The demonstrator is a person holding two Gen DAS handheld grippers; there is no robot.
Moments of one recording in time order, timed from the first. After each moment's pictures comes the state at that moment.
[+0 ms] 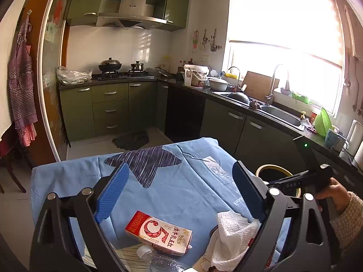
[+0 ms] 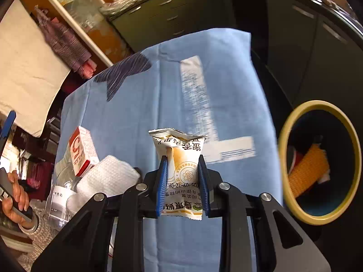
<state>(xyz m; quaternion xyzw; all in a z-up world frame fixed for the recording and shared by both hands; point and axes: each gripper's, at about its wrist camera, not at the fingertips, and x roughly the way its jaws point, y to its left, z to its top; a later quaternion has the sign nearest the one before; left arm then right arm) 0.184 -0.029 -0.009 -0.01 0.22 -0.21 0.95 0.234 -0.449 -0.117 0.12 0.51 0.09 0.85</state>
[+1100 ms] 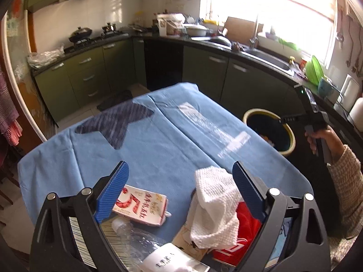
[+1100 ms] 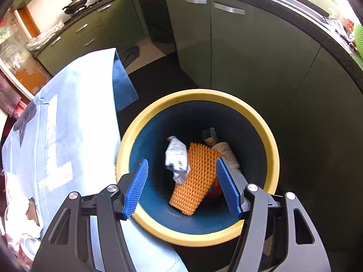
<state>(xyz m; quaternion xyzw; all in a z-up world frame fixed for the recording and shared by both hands) 0.198 -0.097 -0.049 0.09 0.38 -0.27 0.88 0.222 -0.608 -0.160 0.14 0.51 -0.10 0.85</state>
